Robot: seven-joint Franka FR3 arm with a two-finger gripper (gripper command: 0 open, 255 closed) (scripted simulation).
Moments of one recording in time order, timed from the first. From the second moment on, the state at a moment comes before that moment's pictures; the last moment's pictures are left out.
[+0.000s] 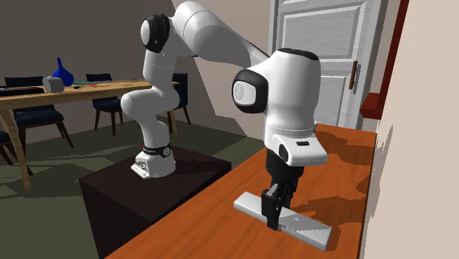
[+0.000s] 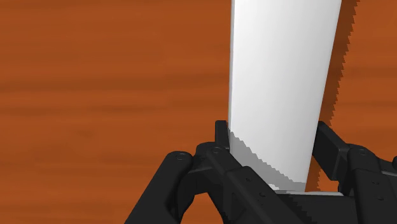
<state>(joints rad) -0.14 0.51 -0.19 -1.63 0.09 2.11 -0.27</state>
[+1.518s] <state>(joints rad) -0.13 0.42 -0.20 -1.45 0.07 1.85 -0.25</state>
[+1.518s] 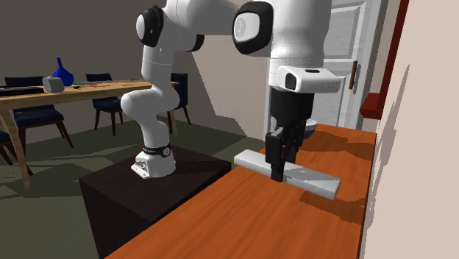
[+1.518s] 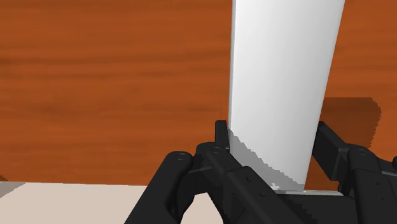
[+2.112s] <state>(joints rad) -0.09 0.34 -0.18 -1.50 0.05 1.81 -0.19</state>
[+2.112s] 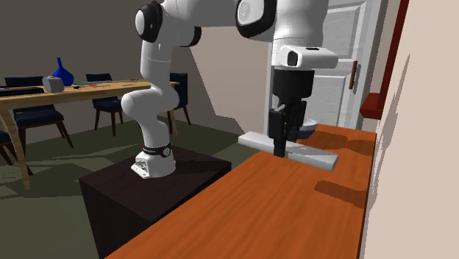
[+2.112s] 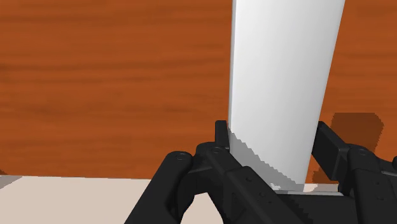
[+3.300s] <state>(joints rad) 0.16 0.07 -0.03 -1.85 0.00 1.90 0.20</state>
